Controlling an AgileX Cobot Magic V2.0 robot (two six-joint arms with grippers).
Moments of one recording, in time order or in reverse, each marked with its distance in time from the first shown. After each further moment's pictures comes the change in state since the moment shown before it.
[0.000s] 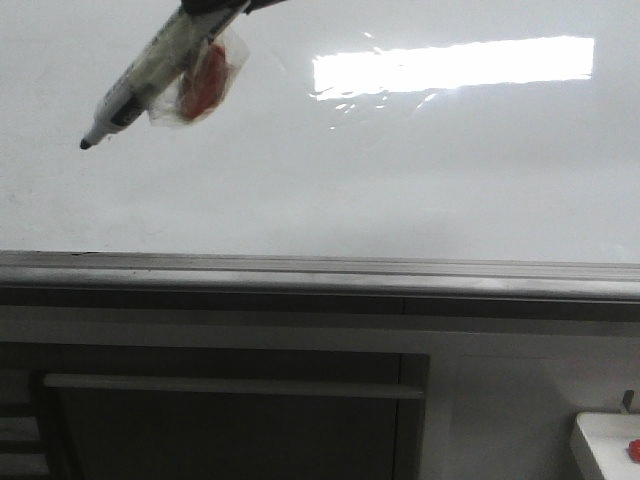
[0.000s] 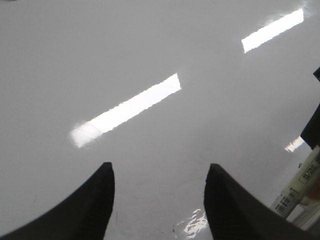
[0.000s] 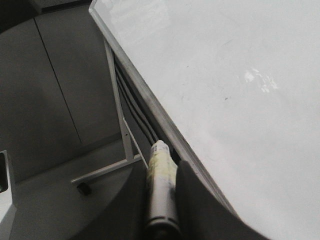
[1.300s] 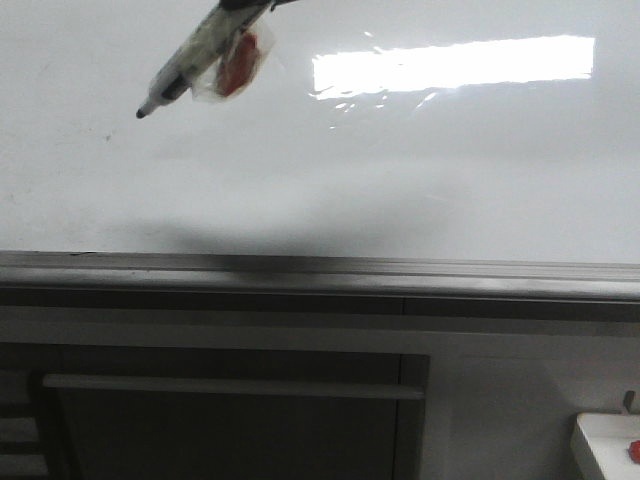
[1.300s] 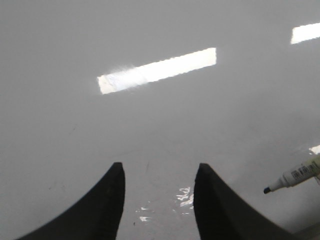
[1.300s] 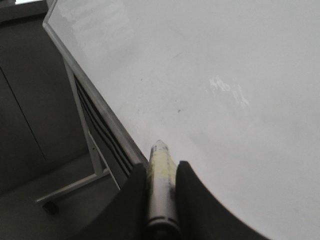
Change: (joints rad) left arm 0.058 -0.002 0.000 -0.210 0.174 0.000; right arm -0.046 0.055 -0.026 0.032 -0.095 -0.052
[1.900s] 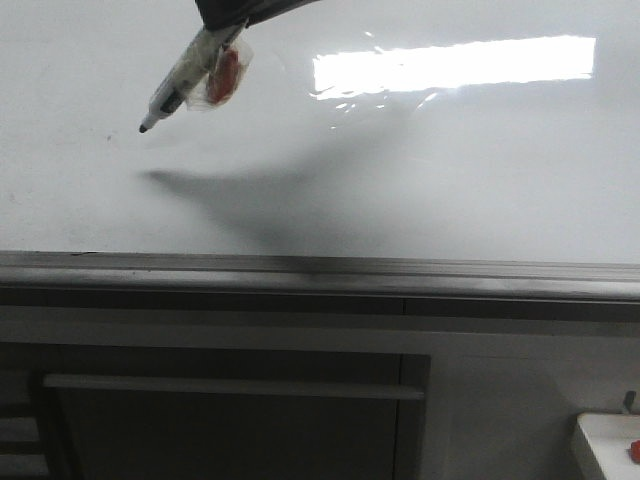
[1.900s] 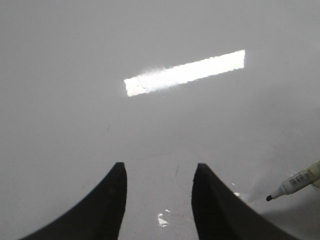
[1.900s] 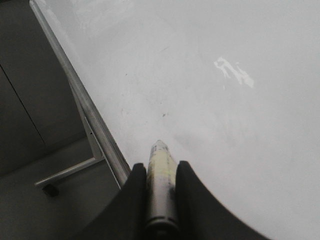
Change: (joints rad) left arm 0.109 0.000 0.000 0.000 -0.035 0.000; right arm -0.124 0.151 -0.170 -0.022 0.171 -0.020
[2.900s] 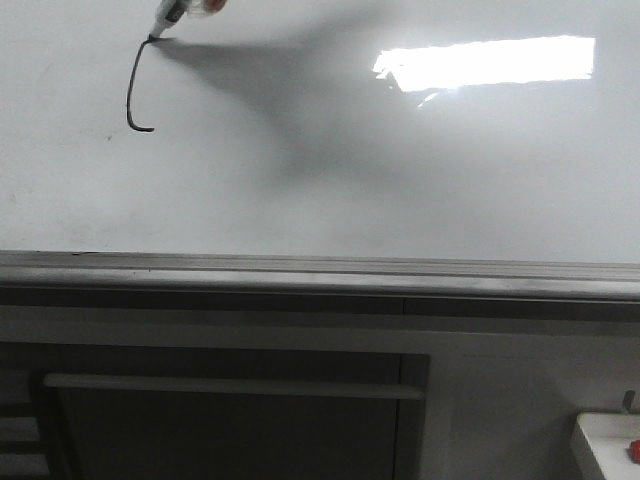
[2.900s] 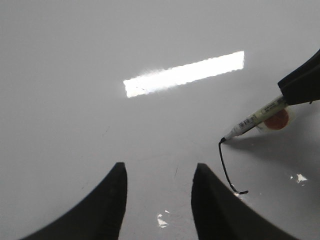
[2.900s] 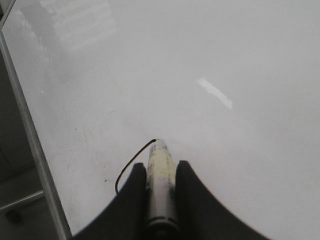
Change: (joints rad) left arm 0.000 0.000 0.000 0.000 -0.004 0.000; right arm -0.121 0.136 -0.270 -0.082 0.094 -0.002
